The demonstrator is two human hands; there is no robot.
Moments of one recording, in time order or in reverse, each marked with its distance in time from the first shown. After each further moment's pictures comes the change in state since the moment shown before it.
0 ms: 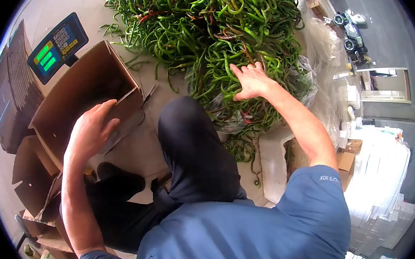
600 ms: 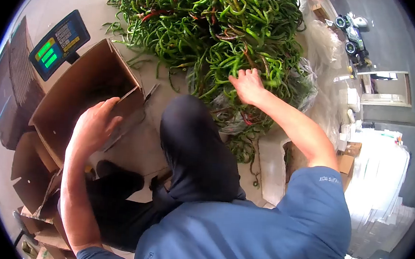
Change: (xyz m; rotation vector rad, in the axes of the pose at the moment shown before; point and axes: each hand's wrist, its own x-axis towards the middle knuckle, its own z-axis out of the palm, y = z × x) left_hand 0.005 0.000 0.007 0.062 -0.027 -0.018; right_hand 0.012 -0.016 0.048 -0.184 0.212 0.019
